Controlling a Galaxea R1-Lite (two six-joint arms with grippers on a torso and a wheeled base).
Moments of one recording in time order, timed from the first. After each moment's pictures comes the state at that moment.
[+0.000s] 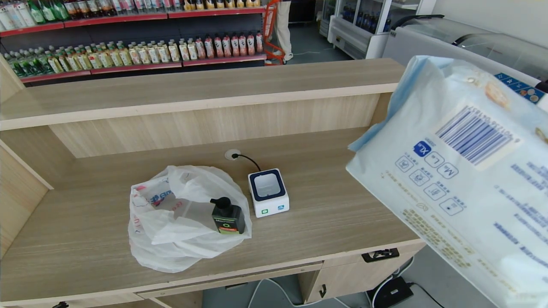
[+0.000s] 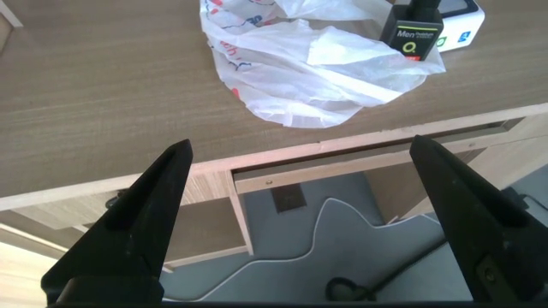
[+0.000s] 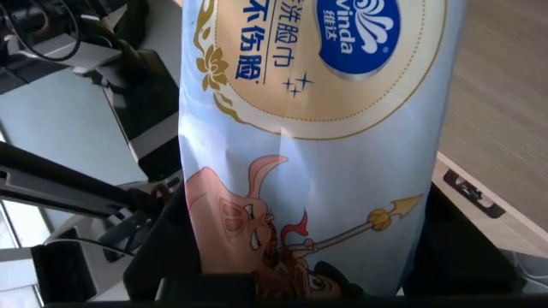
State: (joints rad) left arm -0.08 0.09 0.00 0.00 0.00 0.00; right arm 0.60 1.02 -1.24 0.71 0.42 -0.15
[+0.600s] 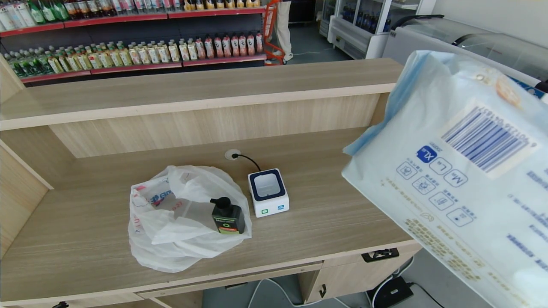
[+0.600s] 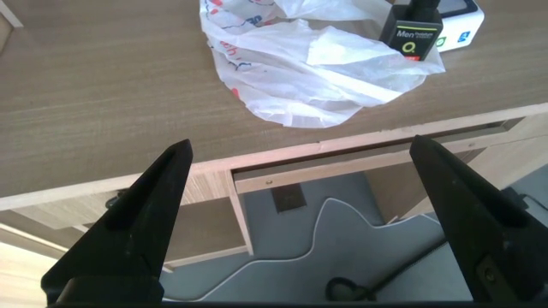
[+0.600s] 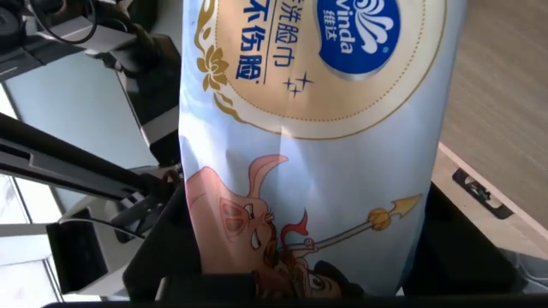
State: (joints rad) left arm -0.08 0.09 0.00 0.00 0.00 0.00; right arm 0.64 1.03 -1.27 0.72 0.42 -0.17
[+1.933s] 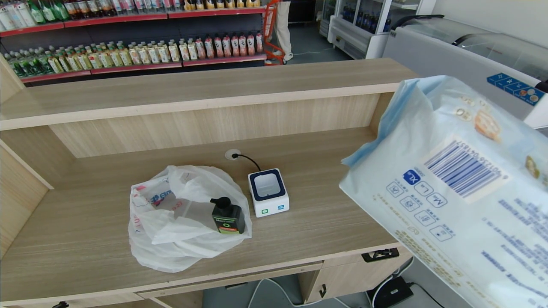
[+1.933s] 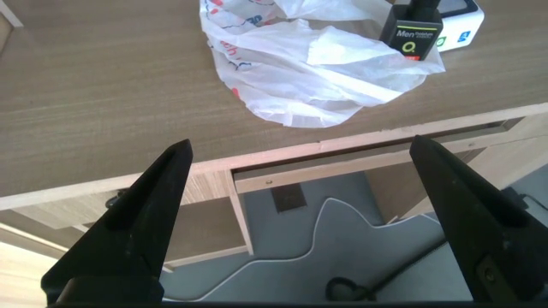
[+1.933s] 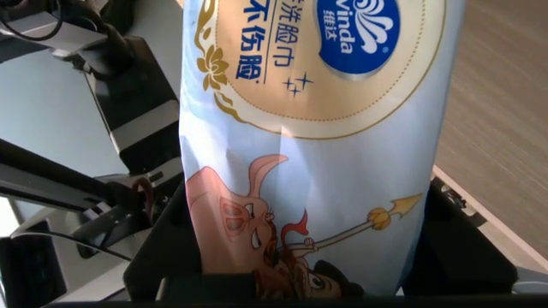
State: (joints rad) left arm -0.08 0.09 0.00 0.00 0.00 0.00; right arm 0.71 0.99 -1.16 0.65 0.31 -0.18
